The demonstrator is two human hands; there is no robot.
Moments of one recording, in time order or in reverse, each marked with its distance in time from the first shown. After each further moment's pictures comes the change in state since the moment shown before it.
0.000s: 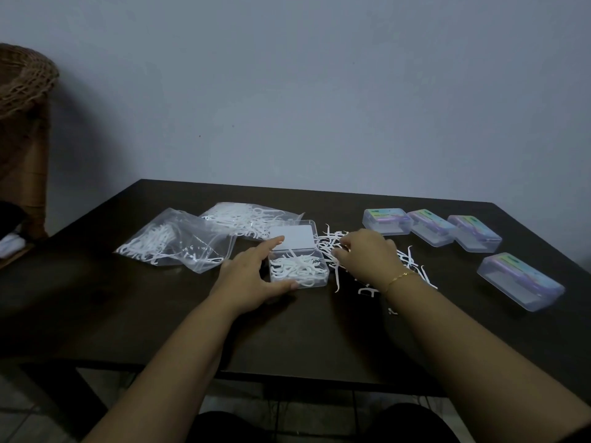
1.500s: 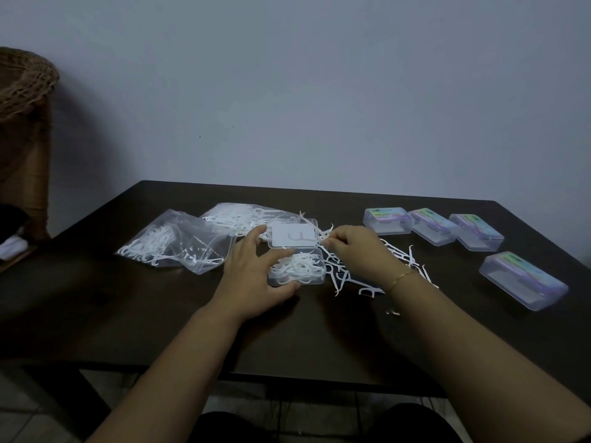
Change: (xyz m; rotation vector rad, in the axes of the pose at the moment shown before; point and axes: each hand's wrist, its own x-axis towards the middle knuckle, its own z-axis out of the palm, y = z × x) left_hand -0.004 -0.003 0.009 0.147 0.112 0.160; right_hand -0.002 -0.012 -0.009 0.474 -0.070 -0.090
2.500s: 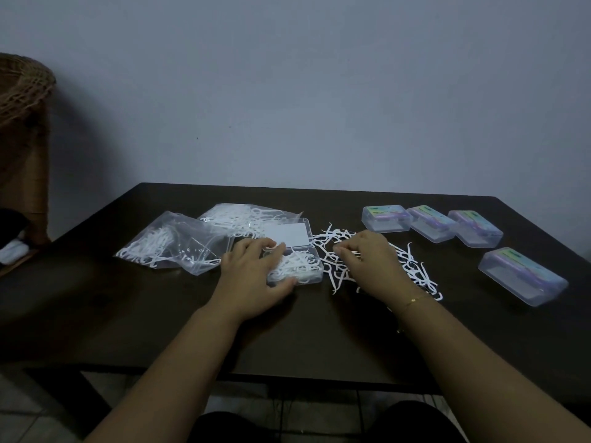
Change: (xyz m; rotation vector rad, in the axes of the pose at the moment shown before) left_hand 0.003 0.005 -0.002 0.211 -0.071 0.011; right_hand -0.022 0.024 0.006 -0.085 0.223 -0.060
